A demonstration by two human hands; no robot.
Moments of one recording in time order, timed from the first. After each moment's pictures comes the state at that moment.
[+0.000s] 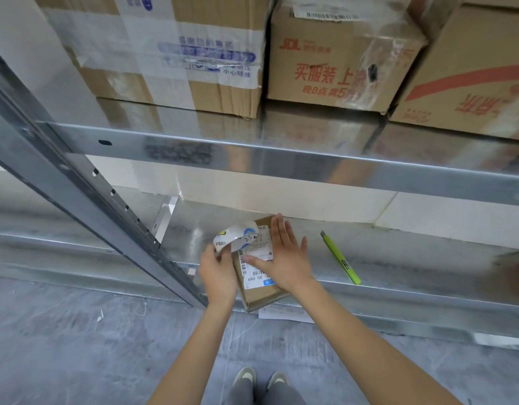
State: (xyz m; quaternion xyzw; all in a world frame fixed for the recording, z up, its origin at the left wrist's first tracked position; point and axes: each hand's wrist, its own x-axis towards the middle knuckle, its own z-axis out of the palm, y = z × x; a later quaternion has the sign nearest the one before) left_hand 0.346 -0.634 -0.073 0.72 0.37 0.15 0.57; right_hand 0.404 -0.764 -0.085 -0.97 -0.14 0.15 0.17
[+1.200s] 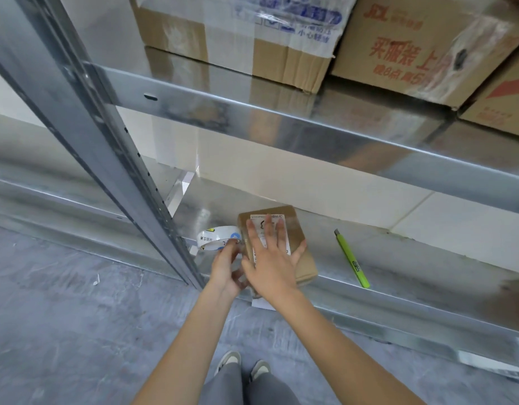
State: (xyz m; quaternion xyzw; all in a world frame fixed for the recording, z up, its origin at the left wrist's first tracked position) left_hand 0.337 -0.621 -0.100 0.32 0.48 -0.07 0.81; right_hand 0.359 -0.717 -0.085 -0.97 -0.19 0.12 0.08
